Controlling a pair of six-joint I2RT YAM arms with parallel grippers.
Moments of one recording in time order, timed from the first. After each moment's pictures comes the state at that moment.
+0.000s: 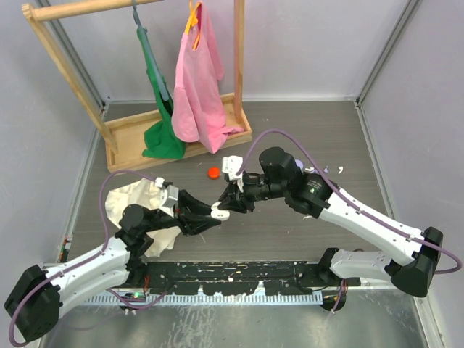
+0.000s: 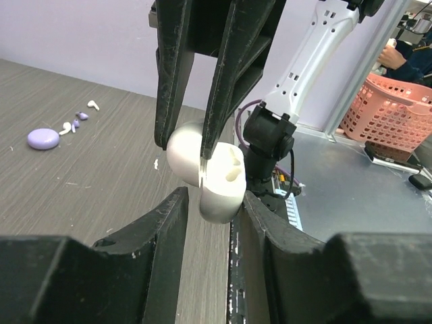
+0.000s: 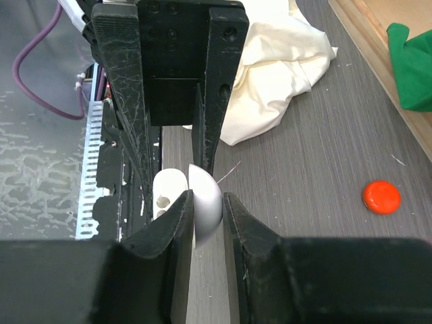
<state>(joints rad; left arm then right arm) -0.73 0.76 0.19 0.90 0.69 -0.43 0.92 1.14 1.11 -0.39 -0.57 -0.21</state>
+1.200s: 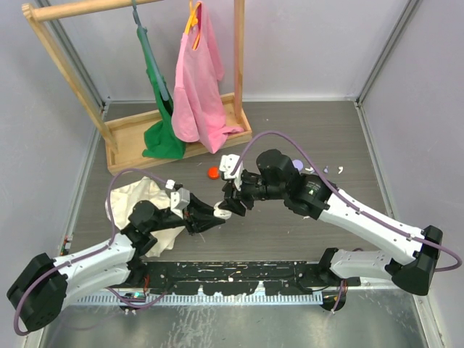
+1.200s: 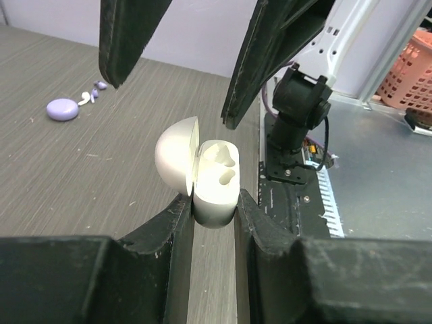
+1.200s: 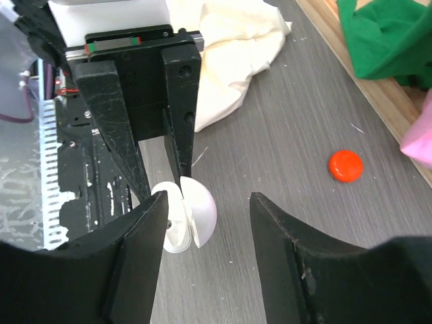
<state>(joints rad) -0.75 0.86 0.19 0.86 0.67 -0.29 0.97 1.15 1.13 -0.43 -0.38 -0.22</state>
